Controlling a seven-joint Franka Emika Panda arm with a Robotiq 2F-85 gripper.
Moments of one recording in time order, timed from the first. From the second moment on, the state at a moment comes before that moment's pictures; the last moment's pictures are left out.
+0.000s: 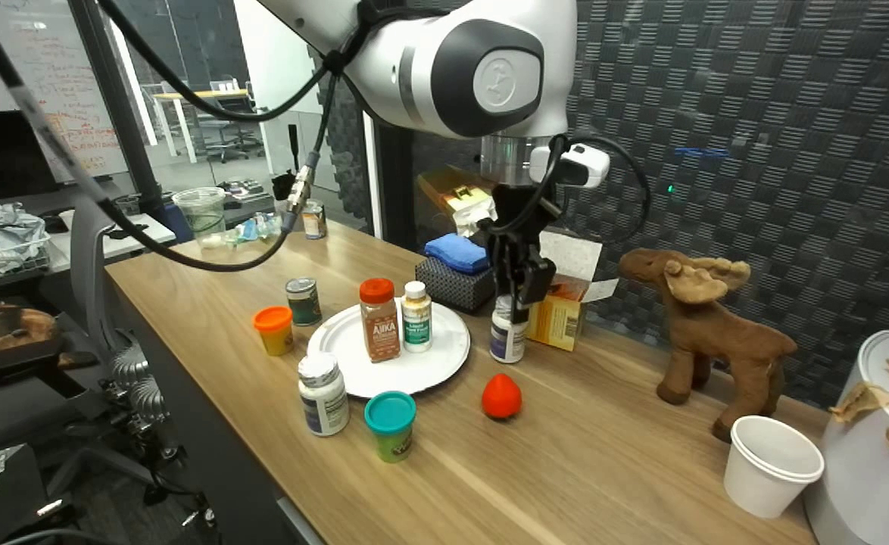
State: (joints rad) arm -0.08 0.54 -0.09 -1.65 0.04 2.22 0.32
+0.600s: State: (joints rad) arm -0.01 0.41 -0.09 -1.63 0.00 2.04 0.34
